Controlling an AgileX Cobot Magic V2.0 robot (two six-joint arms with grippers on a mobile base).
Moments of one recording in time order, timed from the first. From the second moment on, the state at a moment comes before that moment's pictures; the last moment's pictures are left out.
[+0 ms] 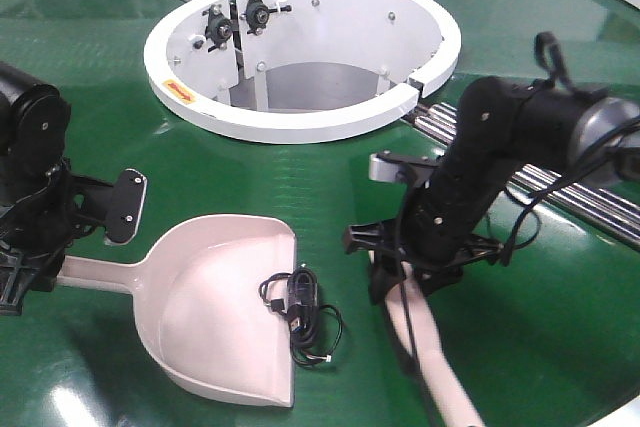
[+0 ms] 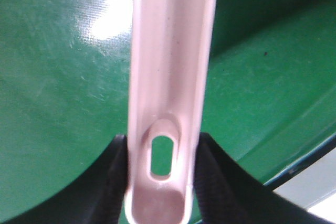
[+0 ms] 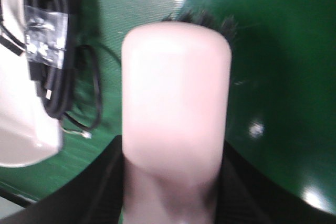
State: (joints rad) left arm -0.27 1.68 -1.24 0.27 1.23 1.14; right arm 0.37 1.84 -1.33 0.33 1.14 0.07
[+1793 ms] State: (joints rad) left arm -0.27 1.68 -1.24 0.27 1.23 1.14; right arm 0.53 2.00 -1.67 0.42 1.21 0.08
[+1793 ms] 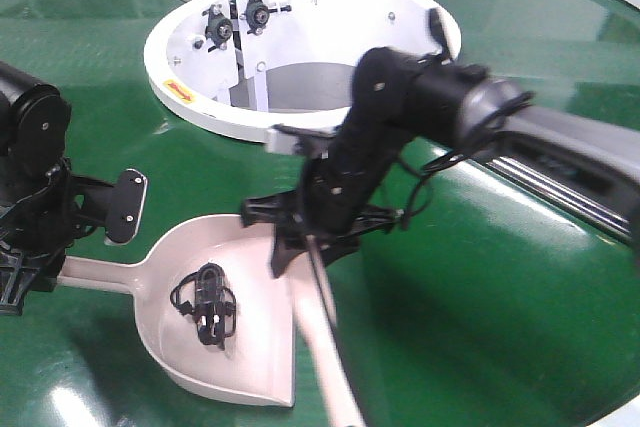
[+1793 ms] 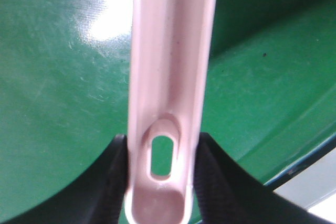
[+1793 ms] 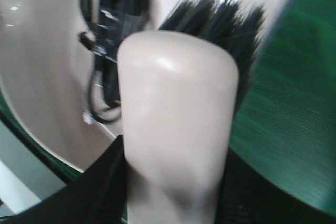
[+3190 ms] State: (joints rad) left arm -0.27 1.68 -1.24 0.27 1.23 1.14; right arm 0.16 1.96 -1.36 0.44 1.17 -0.23
